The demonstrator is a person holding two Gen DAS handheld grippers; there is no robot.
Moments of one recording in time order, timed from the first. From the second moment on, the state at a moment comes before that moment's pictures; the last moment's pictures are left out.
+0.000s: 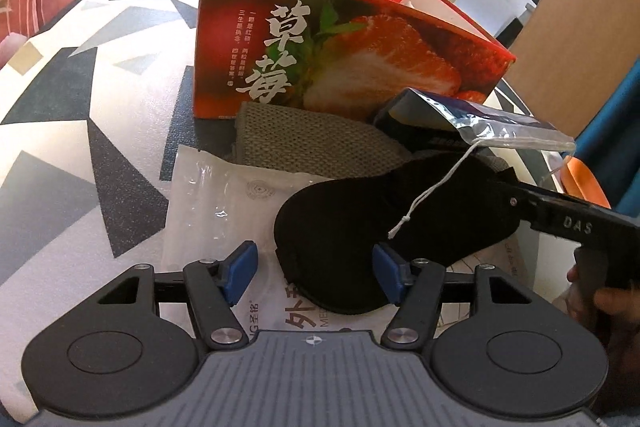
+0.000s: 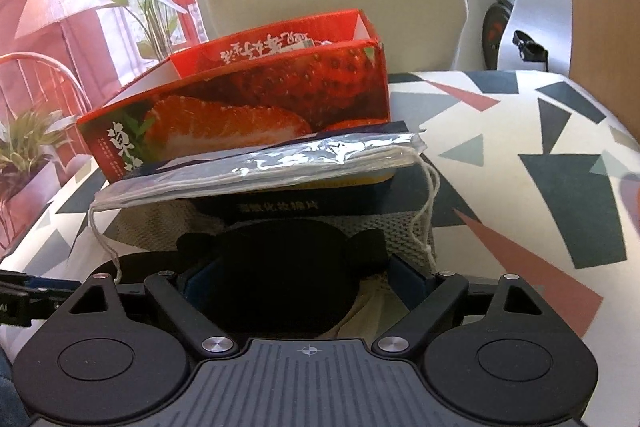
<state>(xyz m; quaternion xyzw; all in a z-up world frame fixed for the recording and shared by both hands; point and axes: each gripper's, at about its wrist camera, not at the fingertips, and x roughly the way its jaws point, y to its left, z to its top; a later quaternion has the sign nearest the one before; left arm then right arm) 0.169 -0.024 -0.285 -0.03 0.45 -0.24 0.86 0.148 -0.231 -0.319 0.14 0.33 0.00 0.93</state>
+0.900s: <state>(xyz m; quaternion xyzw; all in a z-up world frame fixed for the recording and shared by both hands) 0.174 -0.012 -0.286 -0.04 0.45 -0.21 0.86 0.139 -0.236 -0.301 0.18 0.34 0.04 0.92</state>
